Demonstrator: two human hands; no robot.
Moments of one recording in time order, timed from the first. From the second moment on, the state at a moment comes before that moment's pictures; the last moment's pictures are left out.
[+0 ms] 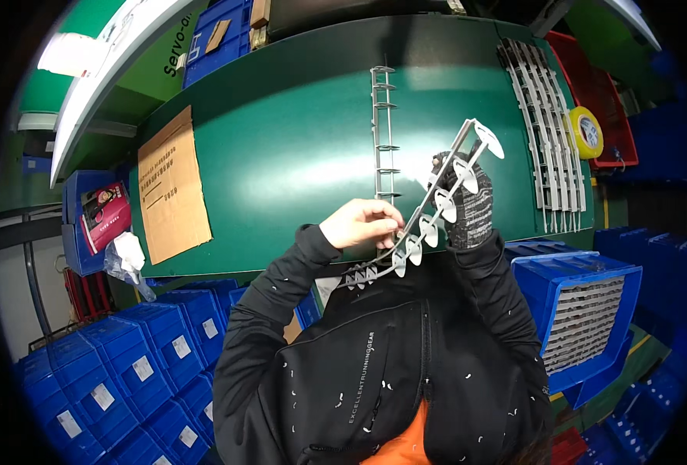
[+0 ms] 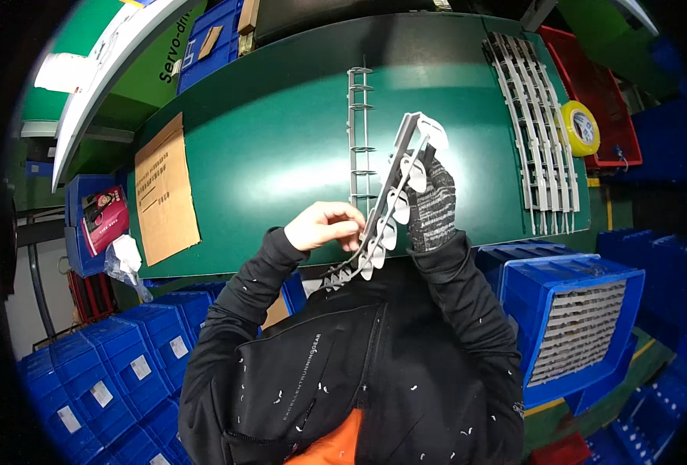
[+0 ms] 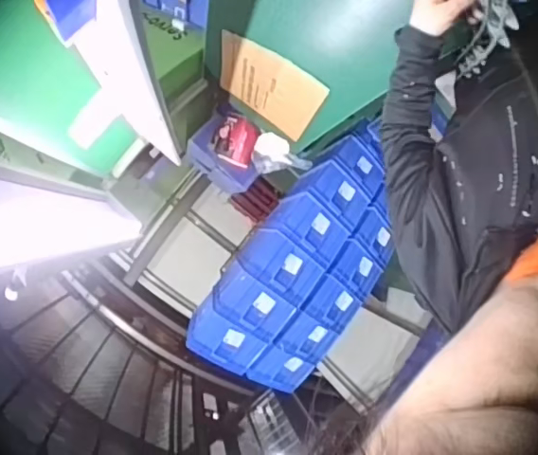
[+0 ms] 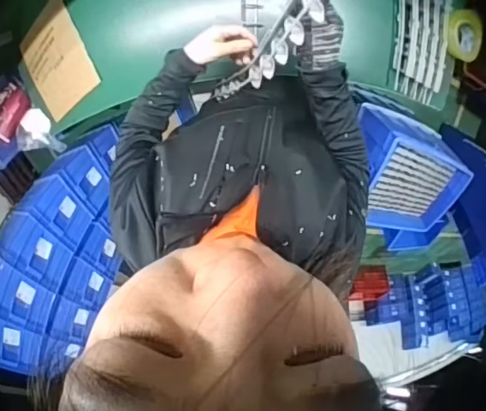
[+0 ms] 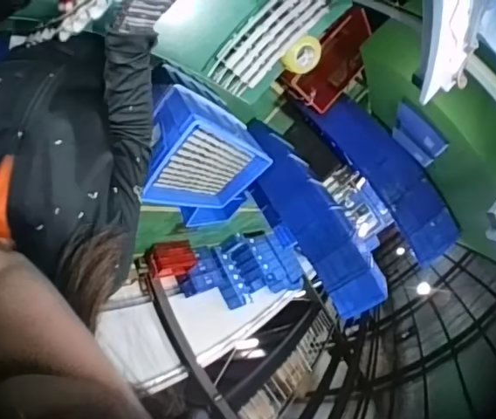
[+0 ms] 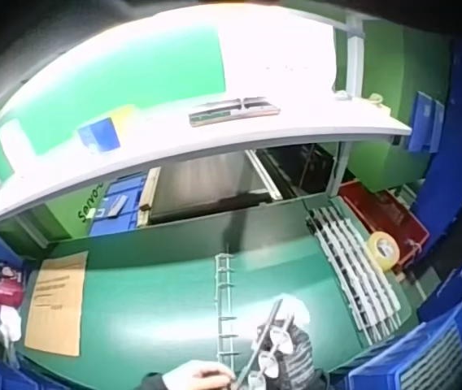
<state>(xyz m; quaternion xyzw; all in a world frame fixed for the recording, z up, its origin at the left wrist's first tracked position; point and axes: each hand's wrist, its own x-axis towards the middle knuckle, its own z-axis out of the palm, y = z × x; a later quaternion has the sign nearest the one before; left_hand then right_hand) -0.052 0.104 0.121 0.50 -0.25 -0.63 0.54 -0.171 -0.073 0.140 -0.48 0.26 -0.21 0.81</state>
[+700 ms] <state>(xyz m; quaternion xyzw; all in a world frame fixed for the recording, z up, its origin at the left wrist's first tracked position) -0.059 0.094 0.141 0.46 -0.23 -0.59 0.62 -0.170 -0.074 0.140 -0.44 0.29 -0.20 0.83</state>
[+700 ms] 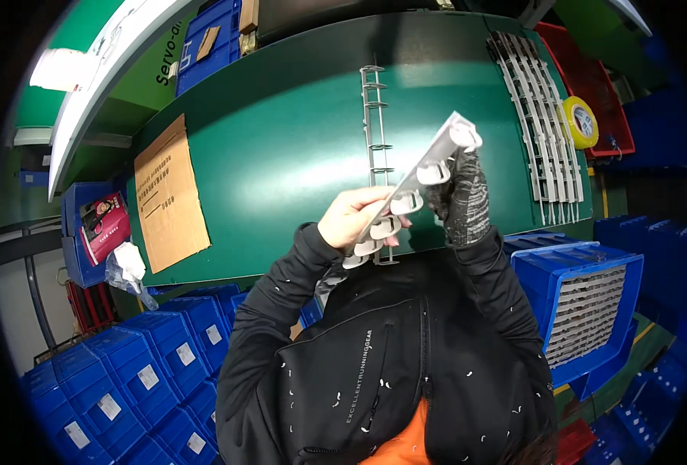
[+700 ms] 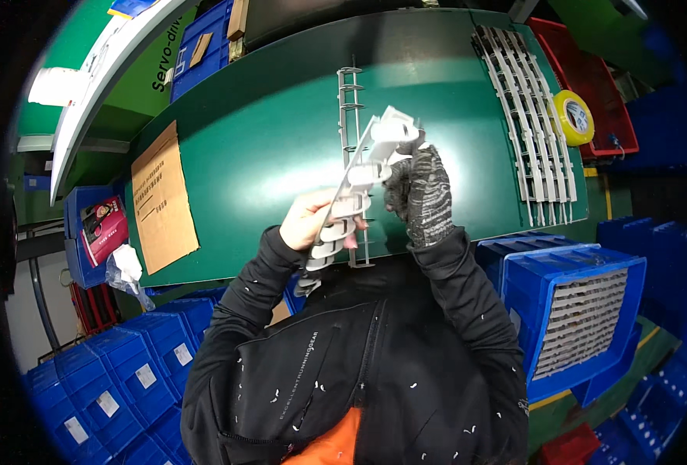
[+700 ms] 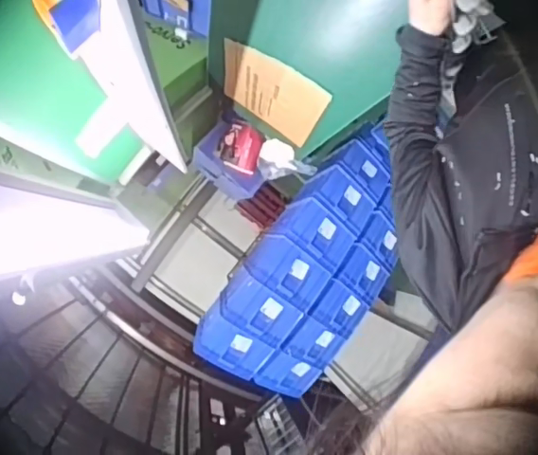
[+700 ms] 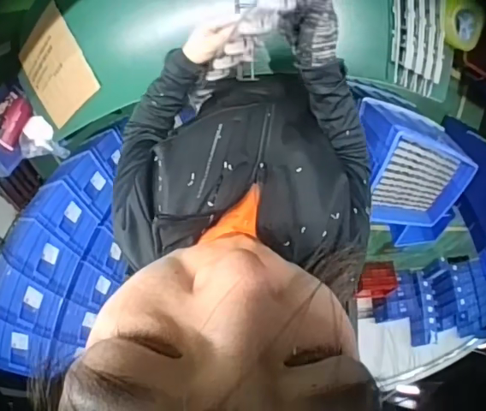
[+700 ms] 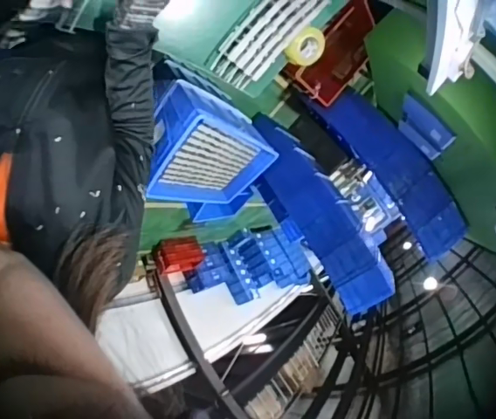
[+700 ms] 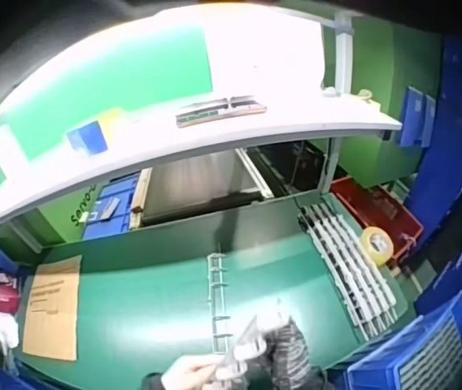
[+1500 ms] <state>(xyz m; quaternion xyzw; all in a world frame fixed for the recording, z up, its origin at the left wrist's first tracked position) -0.064 0.102 0.151 0.39 -0.15 -0.65 0.63 -0.197 -0.092 0.165 -0.84 0.15 -0.17 0.49</state>
